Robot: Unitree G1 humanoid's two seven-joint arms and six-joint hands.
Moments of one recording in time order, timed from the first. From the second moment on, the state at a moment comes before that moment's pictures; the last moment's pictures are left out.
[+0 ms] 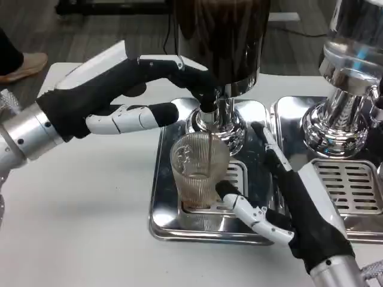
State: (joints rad) left arm -0.54 0.57 -0.05 0.56 -0.12 -0.82 -0.76; right arm 0.28 -0.12 0.24 -0.26 -0.45 -0.09 -0.02
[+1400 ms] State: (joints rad) left arm -0.51 0.58 -0.05 0.53 -0.14 -0.79 -0.76; right arm 0.08 -0.08 0.26 0.08 -0.32 -0.25 -0.04
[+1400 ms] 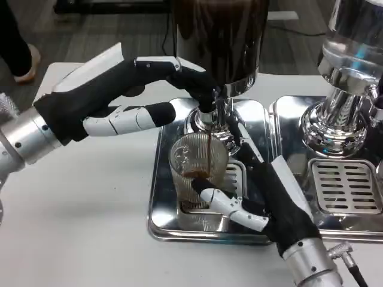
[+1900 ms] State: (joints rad) left arm -0.51 0.58 -0.05 0.53 -0.14 -0.79 -0.76; right arm 0.03 -0.08 0.28 0.12 -0.32 -0.25 -0.02
